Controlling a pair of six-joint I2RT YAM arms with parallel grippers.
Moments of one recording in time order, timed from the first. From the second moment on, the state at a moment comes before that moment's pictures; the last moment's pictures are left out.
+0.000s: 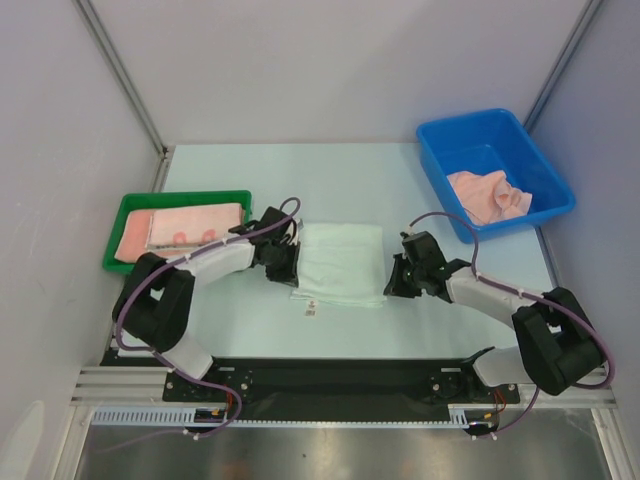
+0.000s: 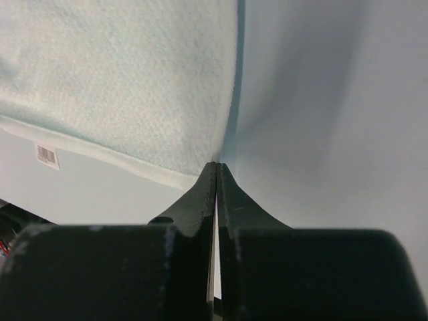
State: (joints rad) left arm -0.52 1.60 0.92 -0.49 0.21 -0.38; right arm 0.52 1.36 0.61 -0.21 -0.14 0.62
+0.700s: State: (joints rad) left arm -0.52 1.60 0.88 -0.56 0.14 -0.37; right arm 0.52 1.29 0.45 -0.07 -0.23 0.75
